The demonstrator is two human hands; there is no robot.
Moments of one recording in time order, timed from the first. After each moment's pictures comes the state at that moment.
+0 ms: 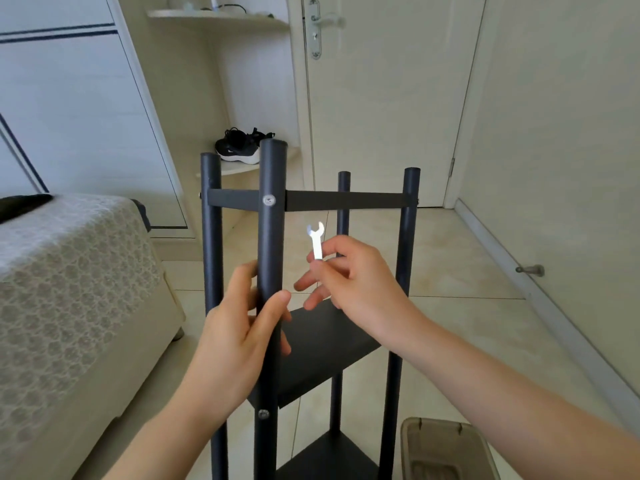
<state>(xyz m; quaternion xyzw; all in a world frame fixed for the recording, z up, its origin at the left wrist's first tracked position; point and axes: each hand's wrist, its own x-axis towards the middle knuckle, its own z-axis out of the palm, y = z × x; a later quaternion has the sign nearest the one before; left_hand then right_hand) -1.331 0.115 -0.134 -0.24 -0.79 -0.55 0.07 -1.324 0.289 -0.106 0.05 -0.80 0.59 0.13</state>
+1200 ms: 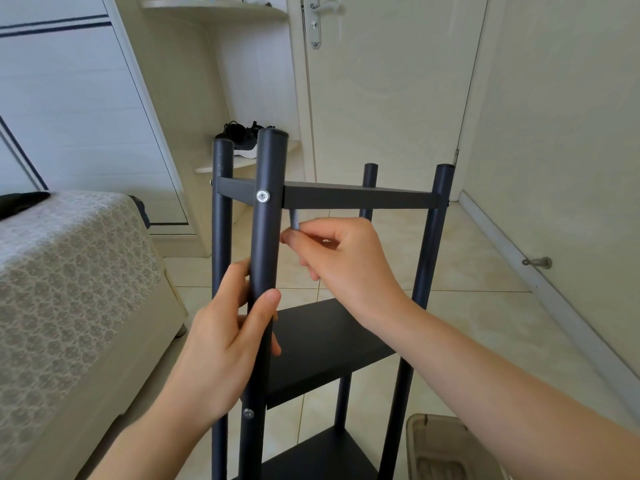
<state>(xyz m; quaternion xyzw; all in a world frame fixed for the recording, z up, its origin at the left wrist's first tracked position) -1.334 0.104 -0.135 -0.26 -0.81 -0.51 0.10 -1.341 0.274 -0.095 0.09 -0.78 0.57 0.24</state>
